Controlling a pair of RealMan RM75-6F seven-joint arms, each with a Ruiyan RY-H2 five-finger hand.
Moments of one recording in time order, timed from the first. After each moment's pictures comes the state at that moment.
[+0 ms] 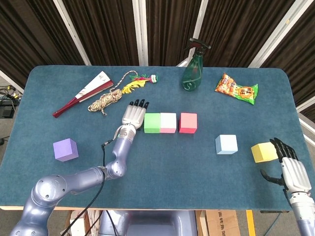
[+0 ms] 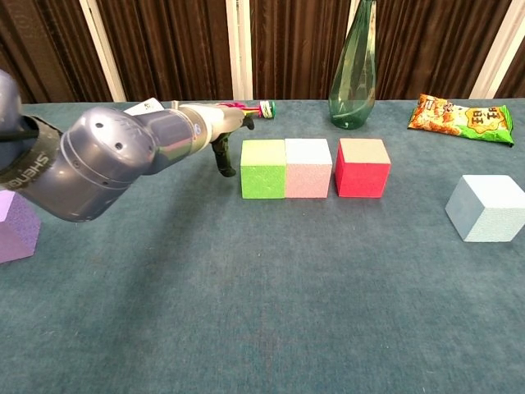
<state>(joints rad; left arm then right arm) -1.26 -1.92 -0.32 -0.91 0.36 0.80 0.83 0.13 -1.06 0.09 -1.69 -1.35 1.28 0.21</state>
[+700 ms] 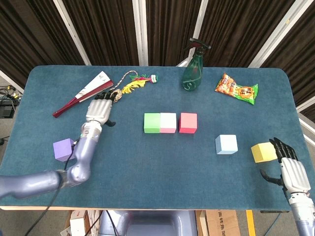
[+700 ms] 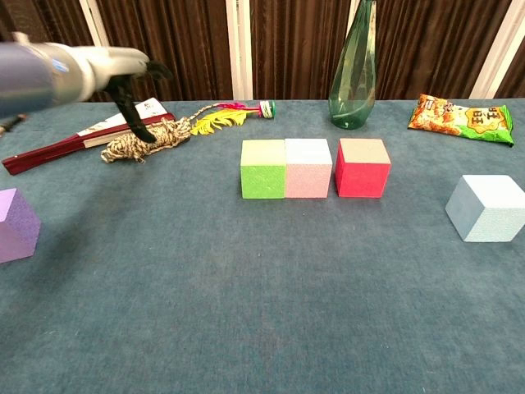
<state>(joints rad) -0.99 -1.46 -0.32 -1.54 0.43 1.03 0.70 0.13 -1.08 0.09 -1.69 -1.35 1.31 0.16</state>
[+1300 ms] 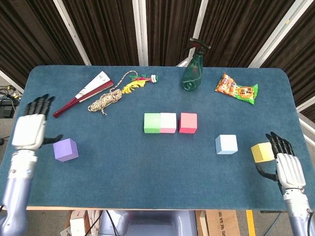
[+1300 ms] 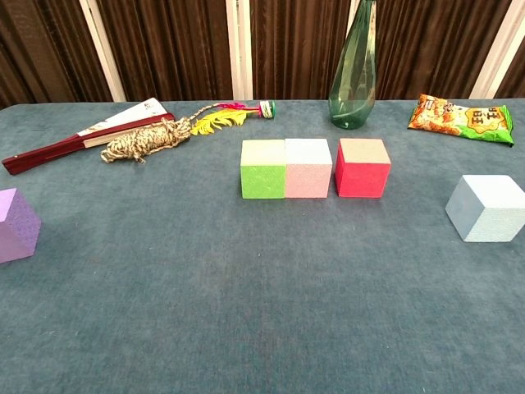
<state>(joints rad) -0.51 -1.04 -0.14 -2.03 0.98 1.49 0.41 0.16 -1.10 0.13 -1.75 -1.34 1.34 0.04</state>
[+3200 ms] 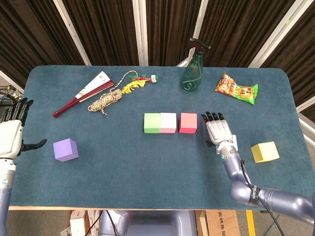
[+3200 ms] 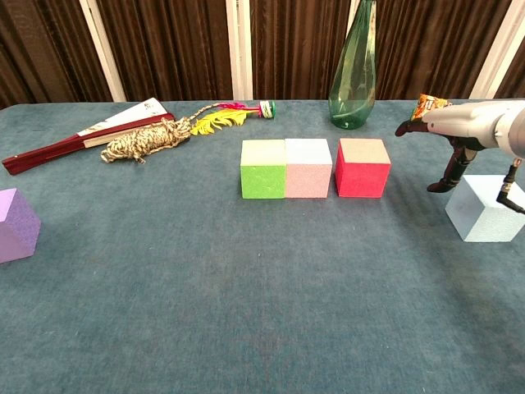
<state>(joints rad) -0.38 -0.95 -0.20 -2.06 1.02 1.42 0.30 0.86 -1.39 0.17 -1.58 -0.51 0.94 -0.73</state>
